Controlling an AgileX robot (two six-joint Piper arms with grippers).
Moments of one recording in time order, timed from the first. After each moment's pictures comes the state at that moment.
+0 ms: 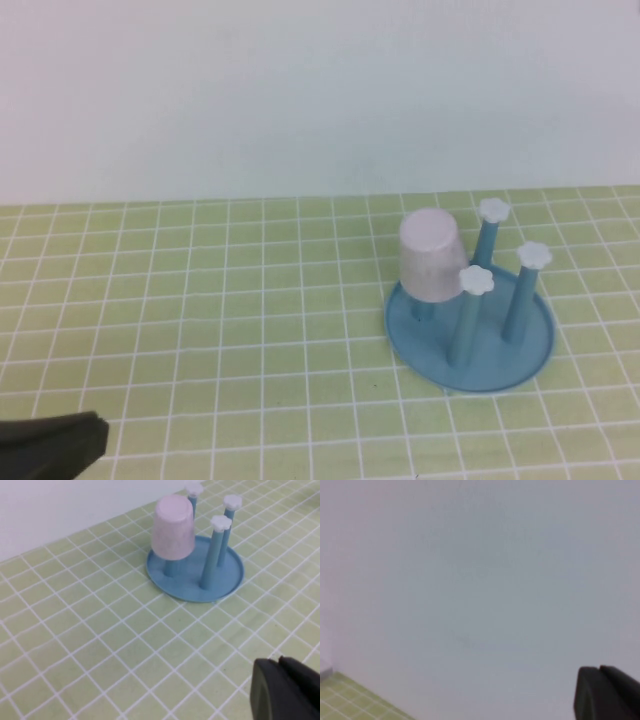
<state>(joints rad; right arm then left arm) 0.33 0.97 -0.91 1.64 0.26 -1.78 0.05 0.49 -0.71 -0.88 1.11 0.87</state>
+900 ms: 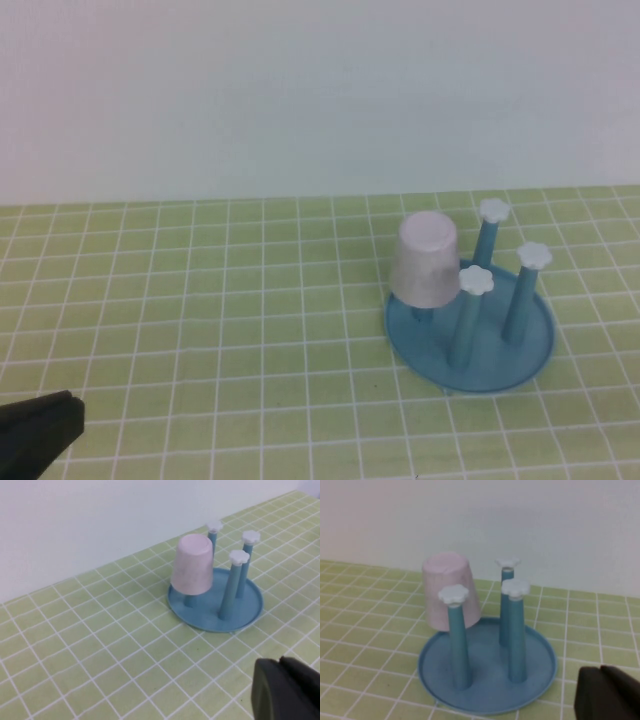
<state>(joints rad) 0.33 0.43 -0.11 1.75 0.00 -1.71 0.00 0.43 -0.71 -0.84 1.00 0.80</state>
